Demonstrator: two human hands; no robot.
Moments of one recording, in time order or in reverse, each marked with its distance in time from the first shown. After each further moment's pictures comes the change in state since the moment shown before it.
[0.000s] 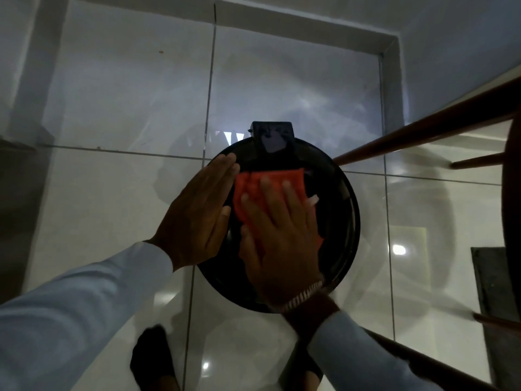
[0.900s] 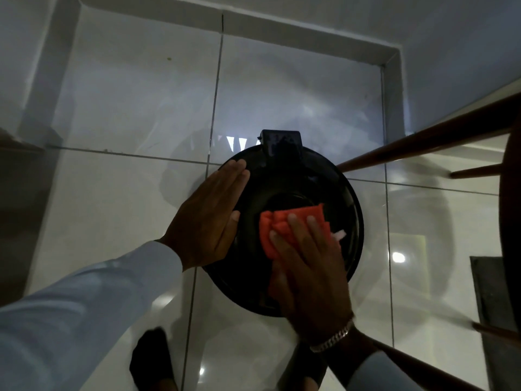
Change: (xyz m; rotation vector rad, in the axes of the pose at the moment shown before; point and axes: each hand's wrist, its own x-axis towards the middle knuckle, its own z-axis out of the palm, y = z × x) left_hand 0.002 -0.002 -0.001 0.030 -0.011 0.022; right_hand -0.042 0.028 -0.015 -0.024 -0.043 -0.063
